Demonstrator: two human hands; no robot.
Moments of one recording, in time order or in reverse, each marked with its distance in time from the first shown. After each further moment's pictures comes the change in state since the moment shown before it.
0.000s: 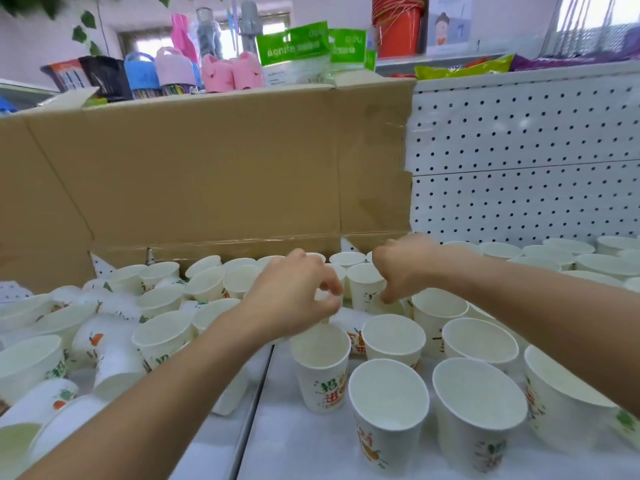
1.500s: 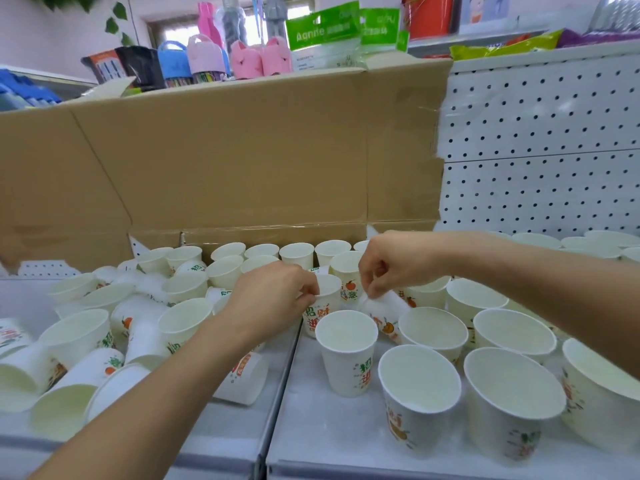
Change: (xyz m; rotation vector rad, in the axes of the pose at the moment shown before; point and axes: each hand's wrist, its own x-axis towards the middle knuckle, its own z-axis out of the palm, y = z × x) left_hand -0.034 -0.043 0.010 0.154 -0.001 -0.157; right_hand -0.002 -0.029 -0.024 0.528 -0.095 -0.307
